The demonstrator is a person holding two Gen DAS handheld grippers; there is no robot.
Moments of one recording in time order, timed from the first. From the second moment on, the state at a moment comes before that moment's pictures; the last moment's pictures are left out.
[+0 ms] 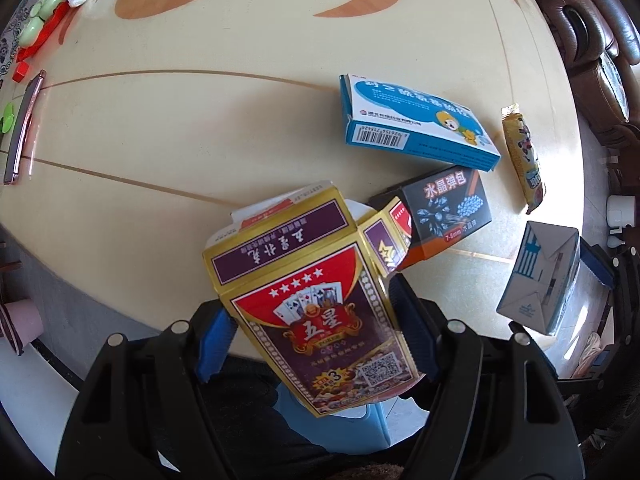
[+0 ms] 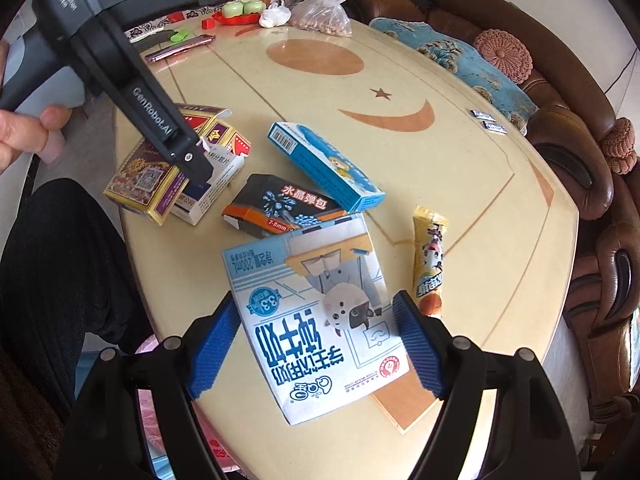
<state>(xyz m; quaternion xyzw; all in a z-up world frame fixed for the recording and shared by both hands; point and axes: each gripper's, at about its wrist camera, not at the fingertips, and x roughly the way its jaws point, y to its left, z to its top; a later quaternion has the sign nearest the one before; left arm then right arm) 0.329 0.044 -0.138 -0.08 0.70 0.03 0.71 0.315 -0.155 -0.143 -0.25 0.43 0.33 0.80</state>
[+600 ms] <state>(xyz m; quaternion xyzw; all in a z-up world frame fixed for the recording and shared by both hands) 0.318 0.019 -0.090 -0.04 0.65 -0.01 0.76 0.302 -0.174 -0.108 -0.21 0.43 0.28 0.83</state>
